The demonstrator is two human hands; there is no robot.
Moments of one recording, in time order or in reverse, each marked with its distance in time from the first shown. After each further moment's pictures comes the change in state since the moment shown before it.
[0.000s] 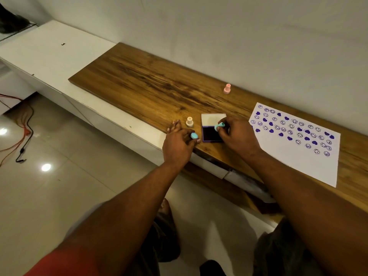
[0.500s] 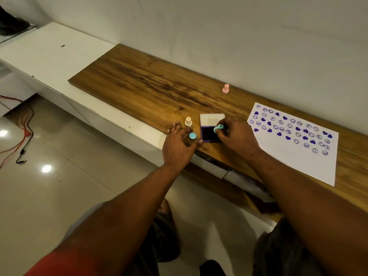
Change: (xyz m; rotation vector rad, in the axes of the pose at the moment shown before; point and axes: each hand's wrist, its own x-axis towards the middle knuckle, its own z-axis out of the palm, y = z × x) left_hand -0.005 -0.002 0.008 -0.026 0.027 0.018; right_hand -0.001 0.005 -0.002 -0.030 -0.022 -0.019
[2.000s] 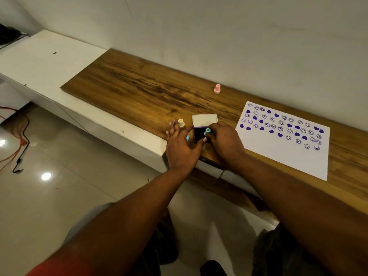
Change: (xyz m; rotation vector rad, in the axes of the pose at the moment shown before) left_hand -0.010 0.034 0.018 0.001 0.098 0.047; right_hand -0.005 -0.007 0.015 -0.061 -0.017 0.006
